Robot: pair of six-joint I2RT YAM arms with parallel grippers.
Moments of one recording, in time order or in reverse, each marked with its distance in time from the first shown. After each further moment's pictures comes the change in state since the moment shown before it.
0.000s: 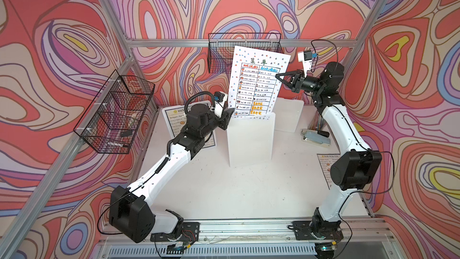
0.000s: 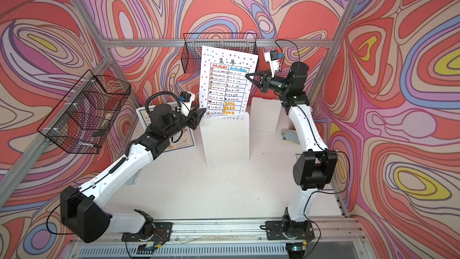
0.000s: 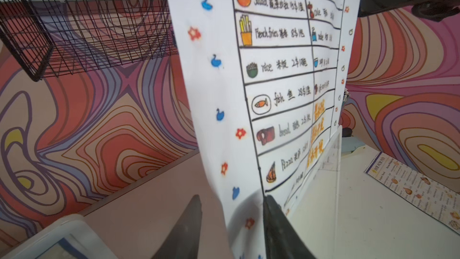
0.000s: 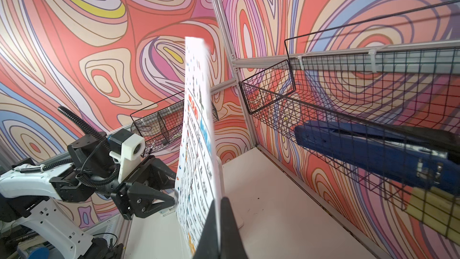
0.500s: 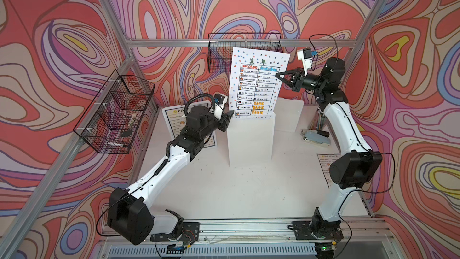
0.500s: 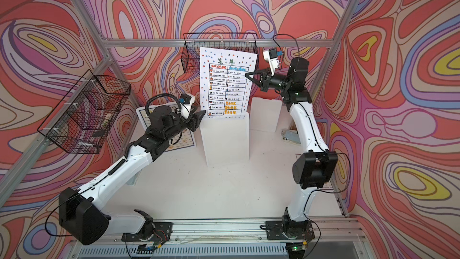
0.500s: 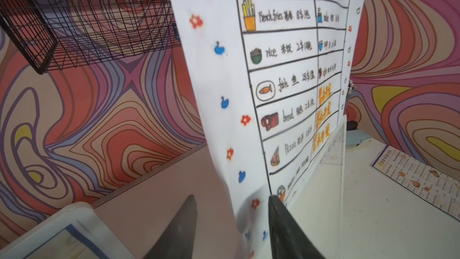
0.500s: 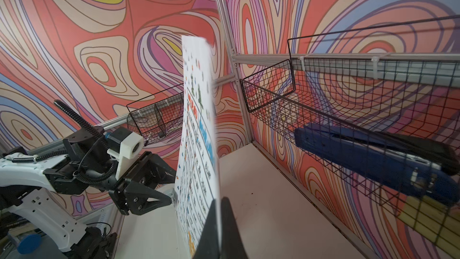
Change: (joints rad) left arm 0.000 -0.008 -0.031 -0.007 -0.023 0.028; right arm 0.000 0.018 0.139 -0.248 -0.003 -0.193
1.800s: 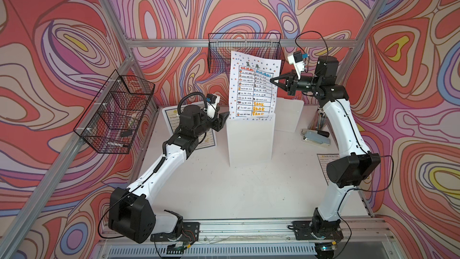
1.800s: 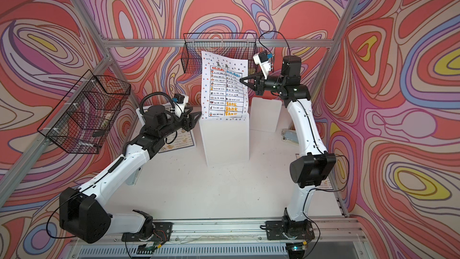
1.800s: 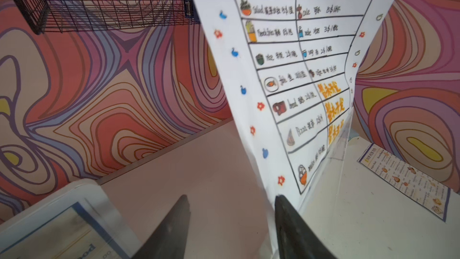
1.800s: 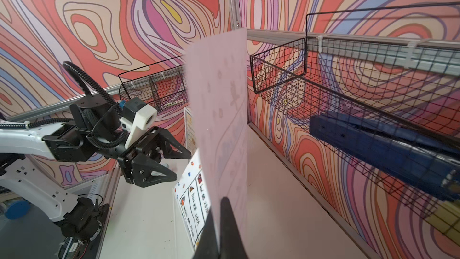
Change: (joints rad) left arm 0.109 0.015 -0.008 0.003 0.185 -0.074; right arm 0.060 0.026 0.136 -0.396 0.035 -0.315
